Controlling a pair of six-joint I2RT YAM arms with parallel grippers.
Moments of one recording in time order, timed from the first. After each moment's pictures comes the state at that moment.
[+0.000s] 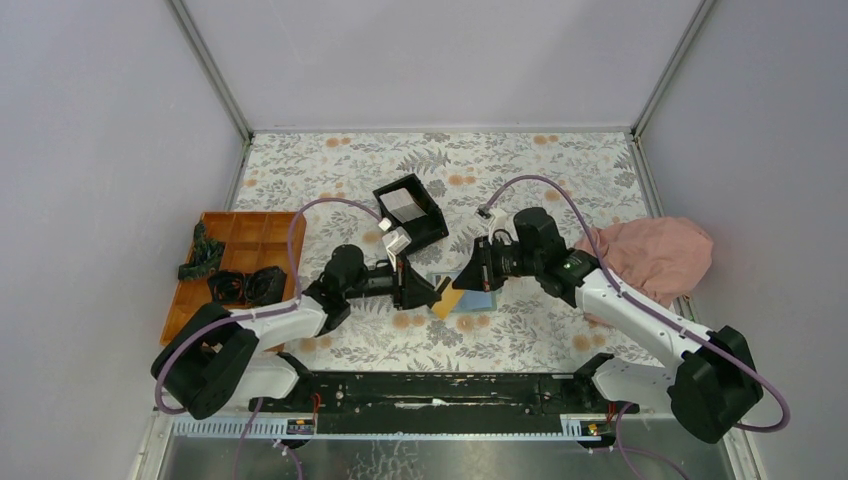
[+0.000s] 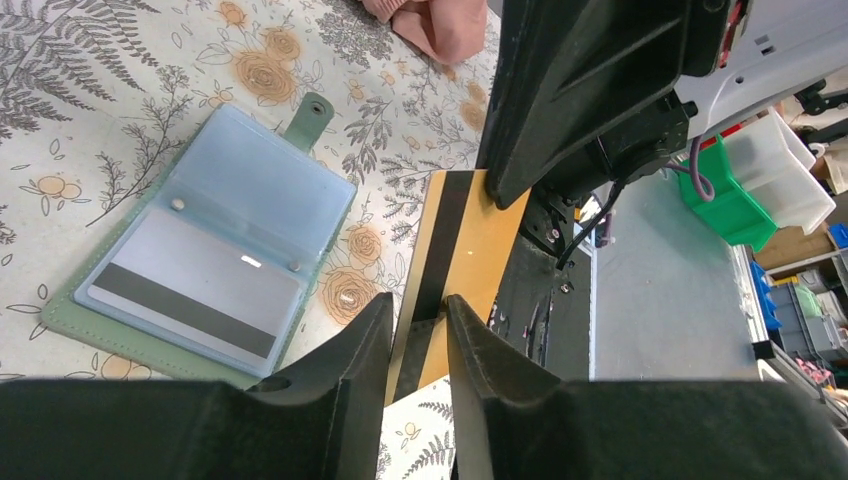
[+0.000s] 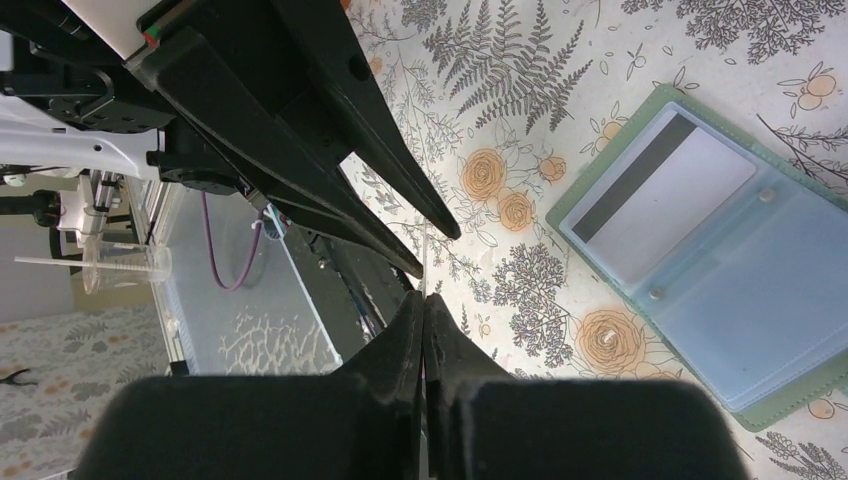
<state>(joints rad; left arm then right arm) -0.63 1.27 0.36 0.73 0.74 -0.50 0.62 1.16 0.75 -0.20 -0.62 0.48</state>
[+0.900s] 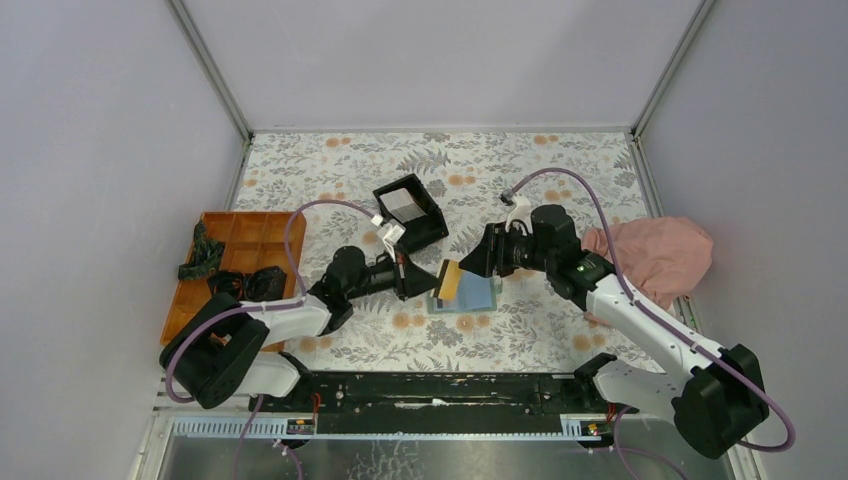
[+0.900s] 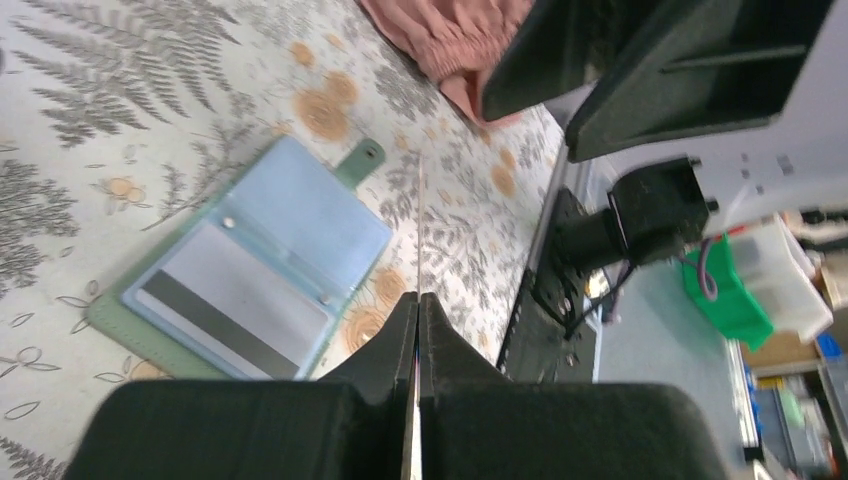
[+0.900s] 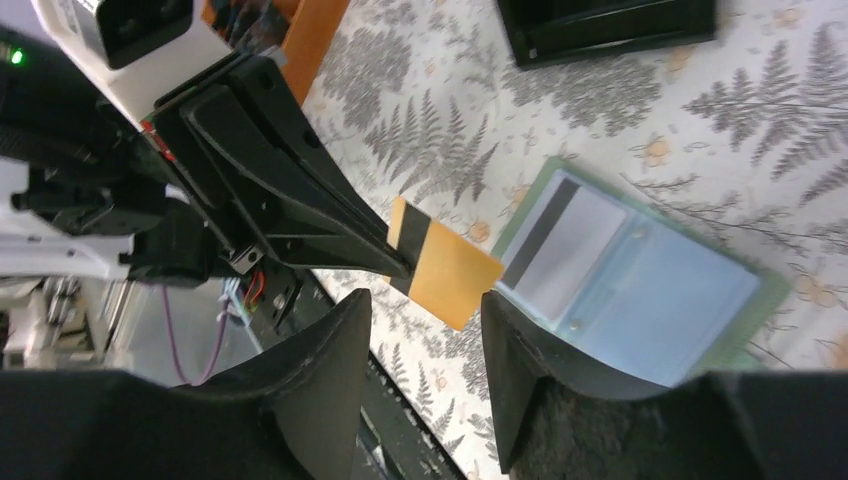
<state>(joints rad) -0.63 1.34 0.36 0.85 0.61 -0.63 0.54 1.10 0.73 -0.14 -0.51 0.51</state>
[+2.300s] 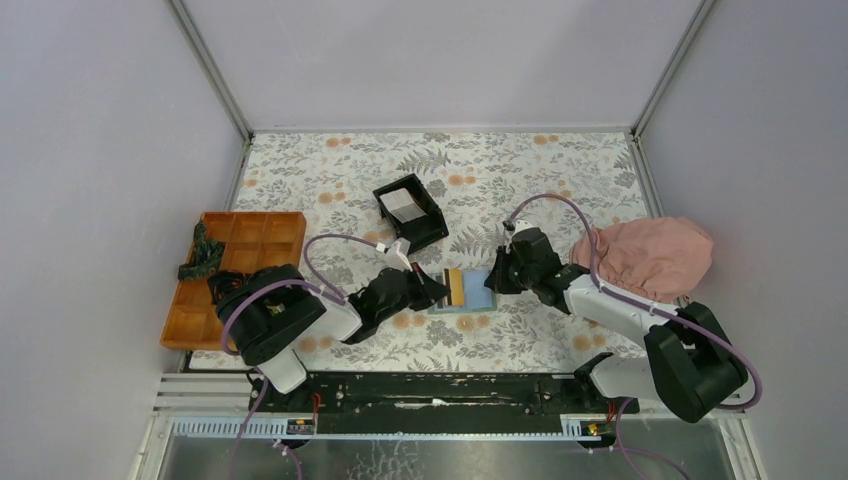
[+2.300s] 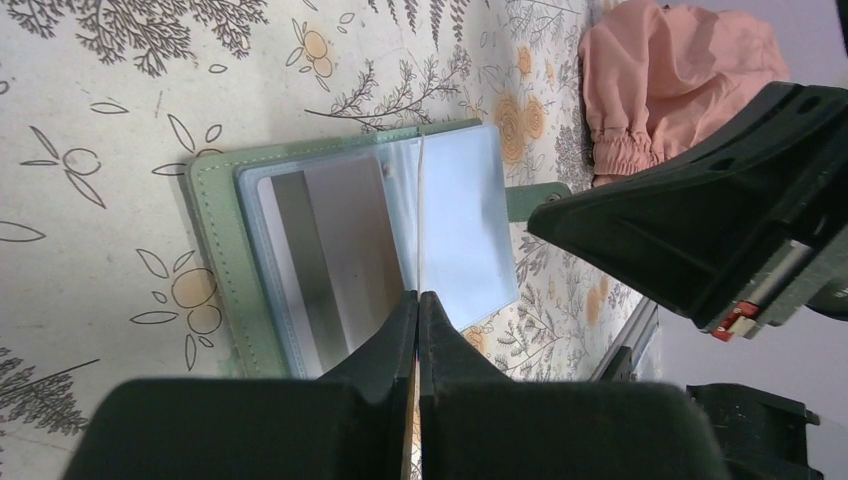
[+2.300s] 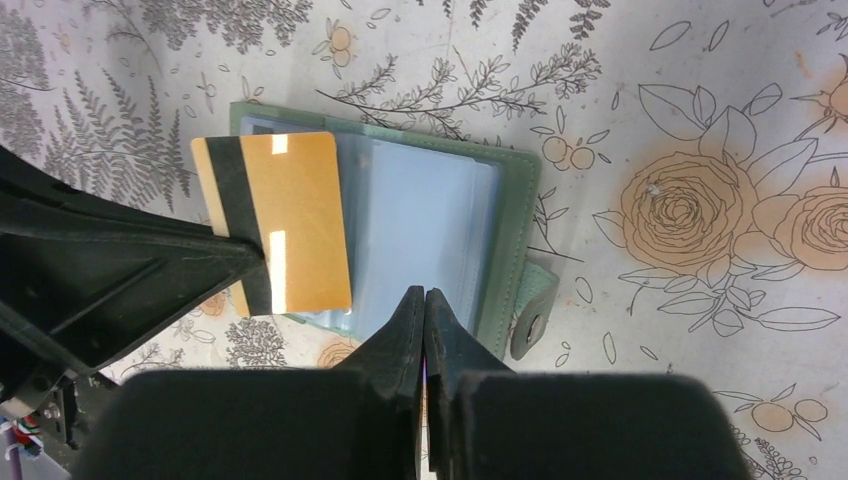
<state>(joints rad) -0.86 1.66 0.37 0.89 -0.05 -1.07 0.55 1.26 0.56 -0.10 -0.13 0.53</state>
